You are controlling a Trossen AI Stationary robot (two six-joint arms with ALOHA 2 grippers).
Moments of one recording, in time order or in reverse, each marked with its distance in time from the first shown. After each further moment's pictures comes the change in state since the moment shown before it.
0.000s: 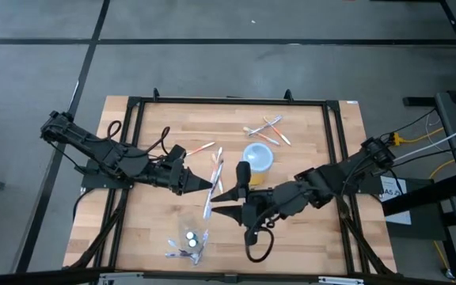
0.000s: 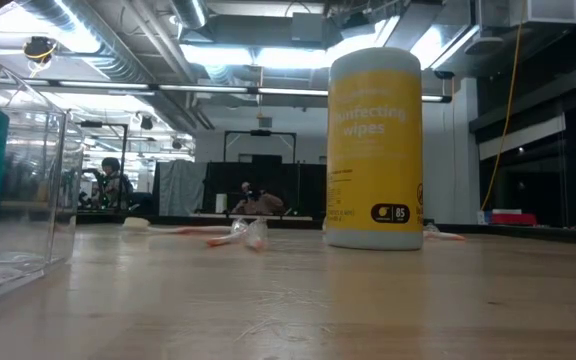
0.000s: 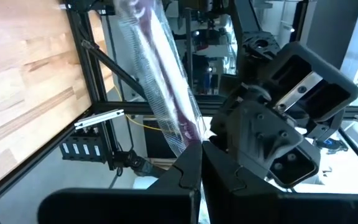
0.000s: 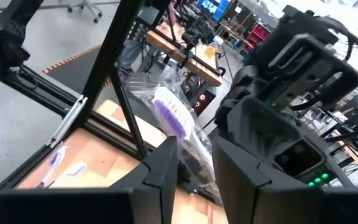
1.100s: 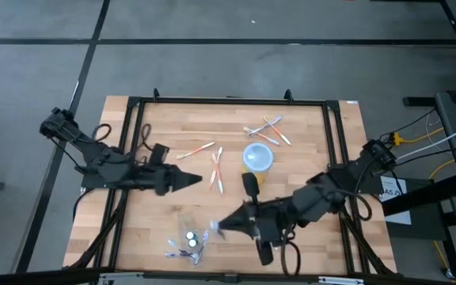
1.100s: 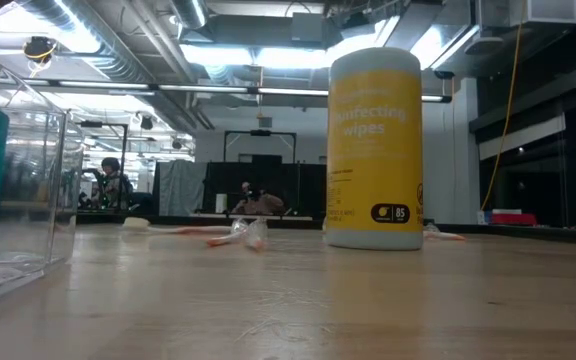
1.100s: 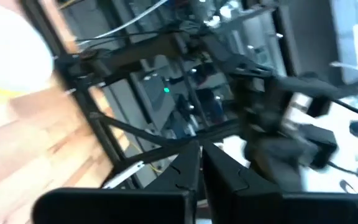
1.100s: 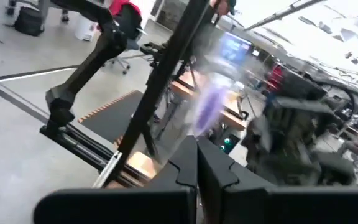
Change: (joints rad) left arm -0.131 -0.044 0.001 0.020 -0.308 0.383; right arm 0.060 0.008 0.085 0.070 -0.104 0.018
